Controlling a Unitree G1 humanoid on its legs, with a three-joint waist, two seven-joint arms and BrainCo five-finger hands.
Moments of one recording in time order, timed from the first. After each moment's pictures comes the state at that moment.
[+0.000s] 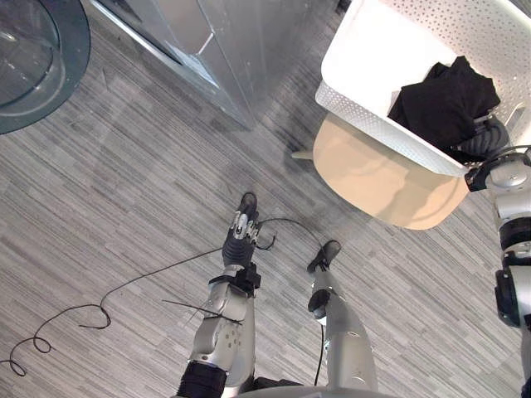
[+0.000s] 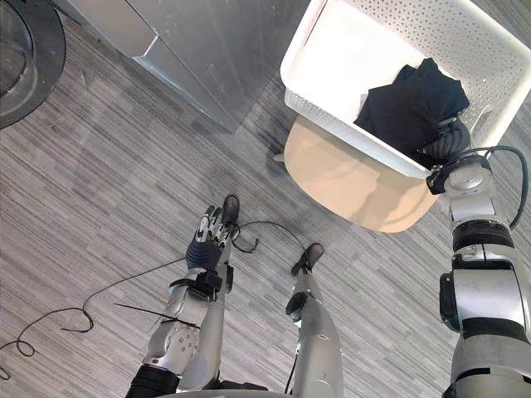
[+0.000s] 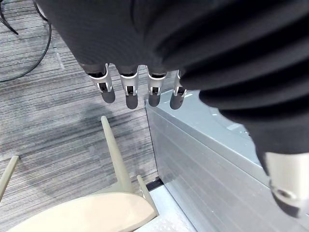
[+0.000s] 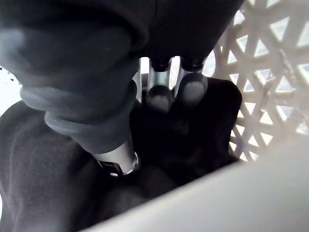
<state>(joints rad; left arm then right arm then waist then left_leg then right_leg) 0.02 -0.06 -0.19 0.09 -0.63 -0.13 0.03 -0.90 -0.77 0.05 1.03 -0.11 -0.06 -0.02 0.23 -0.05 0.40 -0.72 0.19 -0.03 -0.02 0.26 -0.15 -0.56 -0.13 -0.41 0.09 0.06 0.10</state>
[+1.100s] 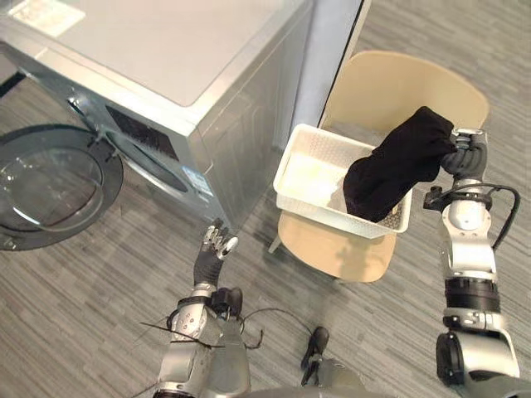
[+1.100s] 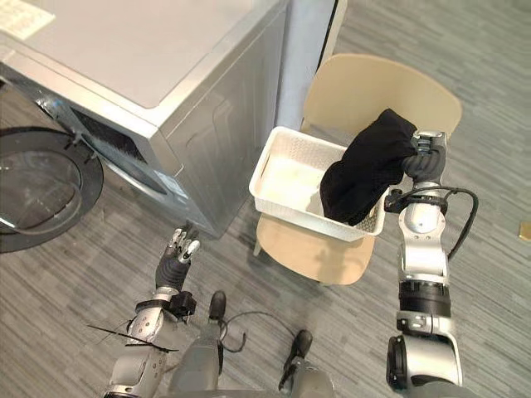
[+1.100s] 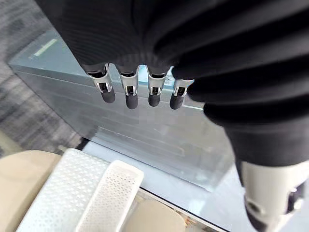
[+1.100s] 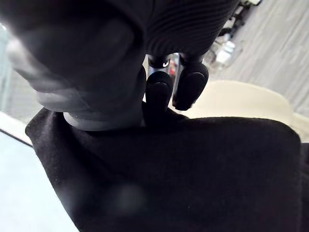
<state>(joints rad) 0.19 0.06 -0.12 -0.09 -0.30 -0.12 0.03 -0.44 -0.35 -0.28 0.14 -0.08 -0.02 -0.21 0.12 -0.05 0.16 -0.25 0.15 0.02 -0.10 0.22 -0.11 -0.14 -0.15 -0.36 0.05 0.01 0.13</state>
